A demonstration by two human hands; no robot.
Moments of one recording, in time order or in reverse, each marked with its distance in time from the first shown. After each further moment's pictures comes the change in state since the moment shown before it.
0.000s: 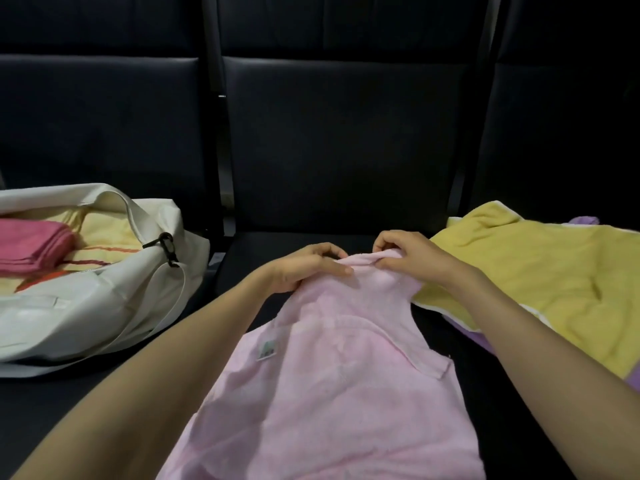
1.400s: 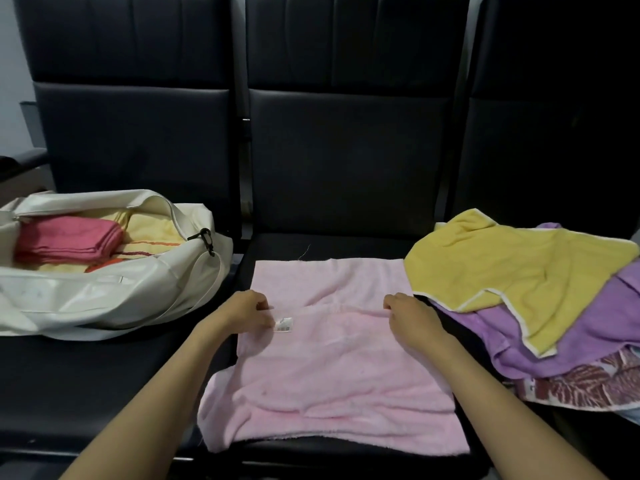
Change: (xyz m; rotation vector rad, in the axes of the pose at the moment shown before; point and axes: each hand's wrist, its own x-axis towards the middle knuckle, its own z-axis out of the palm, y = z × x) left_hand -0.128 -0.079 -0.016 0.807 0.438 -0.180; right_hand -0.100 -0.024 0.078 -0.531 0.016 0.302
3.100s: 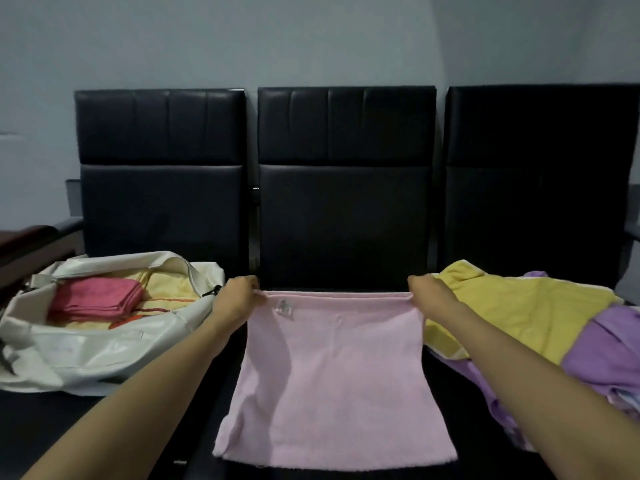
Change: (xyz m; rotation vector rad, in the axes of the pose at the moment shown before) left_hand 0.005 0.035 -0.090 -0.084 0.480 -0.040; right_hand 0.049 0.023 -0.115 -0.134 0.043 0.134
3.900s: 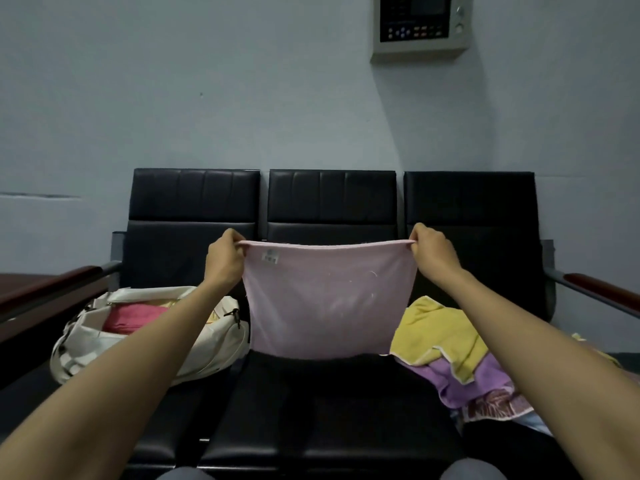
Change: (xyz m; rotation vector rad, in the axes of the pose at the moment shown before) left_hand -0.111 0.058 -0.167 -0.426 0.457 0.156; right_hand -0.164 0.013 -0.165 0.416 0.706 0.031
